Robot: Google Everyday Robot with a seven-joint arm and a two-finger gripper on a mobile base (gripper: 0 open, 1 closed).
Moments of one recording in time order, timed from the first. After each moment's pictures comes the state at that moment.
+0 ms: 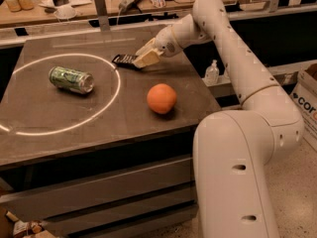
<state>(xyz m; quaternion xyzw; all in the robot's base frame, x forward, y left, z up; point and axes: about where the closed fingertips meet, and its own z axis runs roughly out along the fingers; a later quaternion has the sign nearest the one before) 0.775 0.045 0.850 -0.59 0.65 0.30 0.37</state>
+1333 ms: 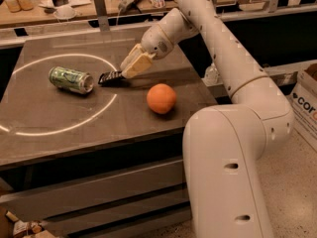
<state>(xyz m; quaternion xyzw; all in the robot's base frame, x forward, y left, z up) 0.689 0.080 0.866 -0.69 0.57 0.36 0.26</state>
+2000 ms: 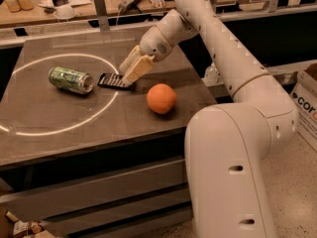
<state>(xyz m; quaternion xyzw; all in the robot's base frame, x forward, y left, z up) 0.677 0.081 0.863 -0.69 0.58 0.36 0.24</state>
